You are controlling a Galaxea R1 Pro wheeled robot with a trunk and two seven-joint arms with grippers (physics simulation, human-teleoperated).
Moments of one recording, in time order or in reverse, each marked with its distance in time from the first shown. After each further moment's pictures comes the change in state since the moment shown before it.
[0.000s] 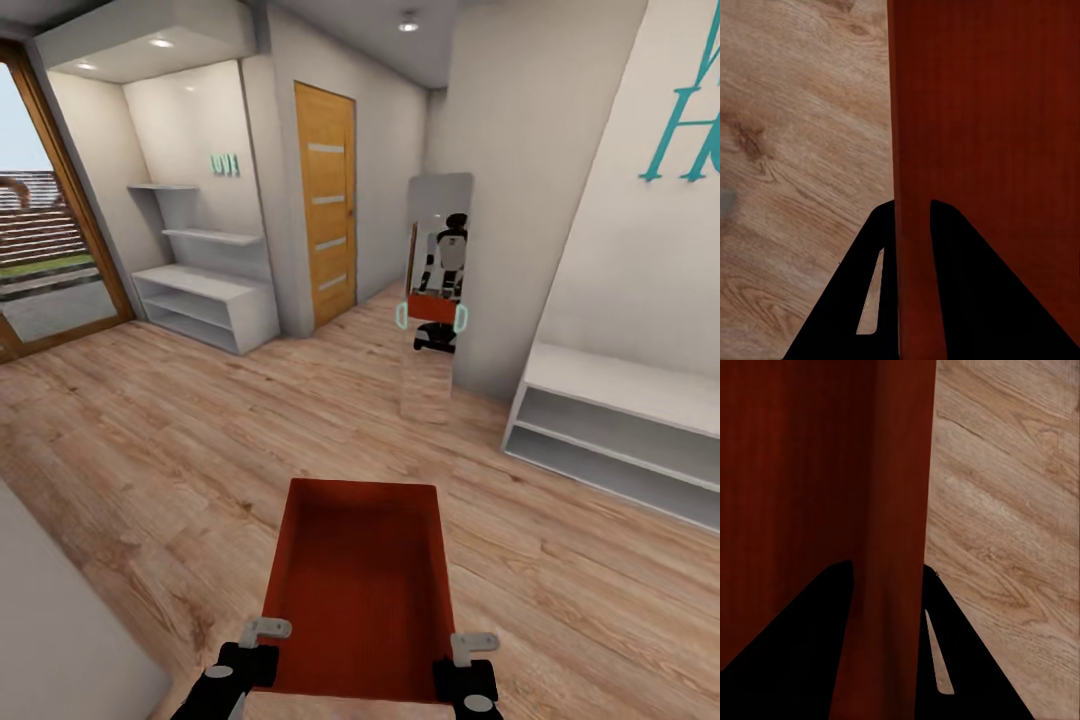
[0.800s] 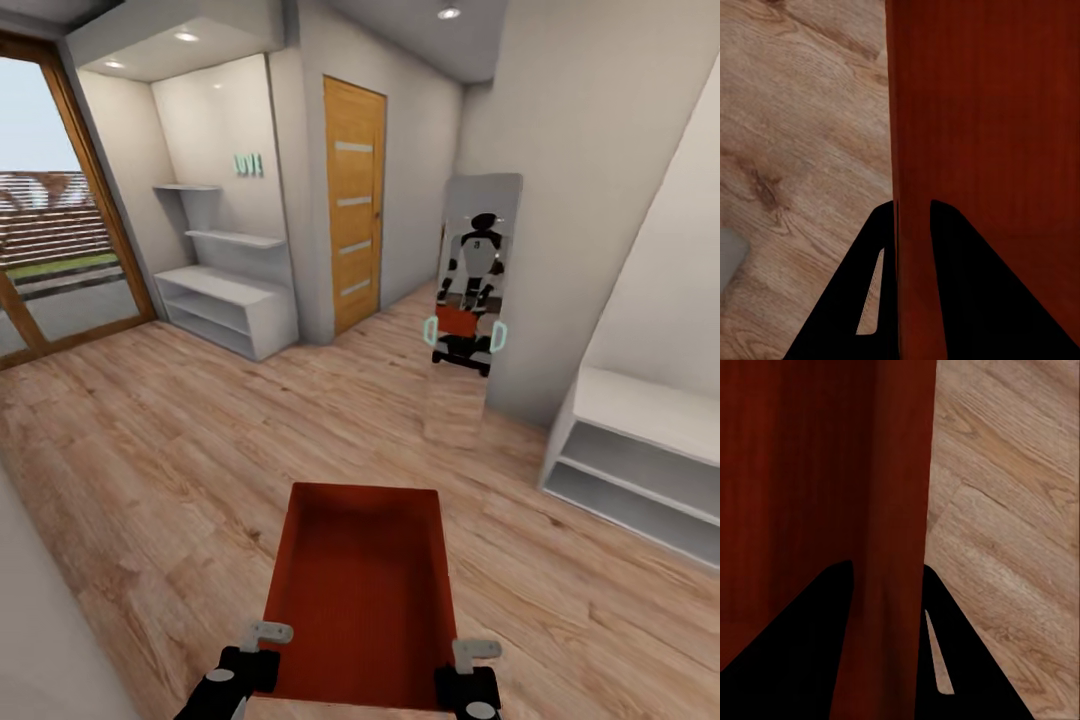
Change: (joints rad) left arm 0.000 0.000 -0.012 0.016 0.004 0.000 0.000; right arm 0.013 -0.003 -0.004 0.001 -0.003 0.000 0.002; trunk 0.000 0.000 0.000
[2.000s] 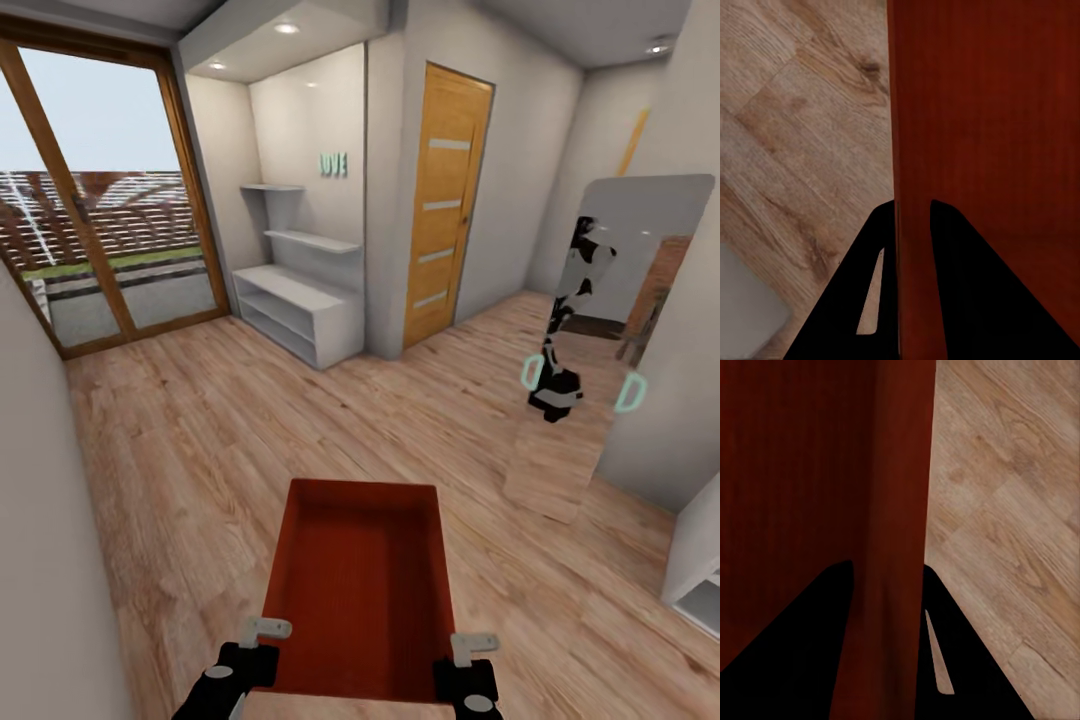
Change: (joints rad) left arm 0.000 0.000 0.012 -0.016 -0.003 0.000 0.000; right arm -0.013 0.002 0.003 -0.001 0.004 0.000 -0.001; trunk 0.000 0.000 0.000
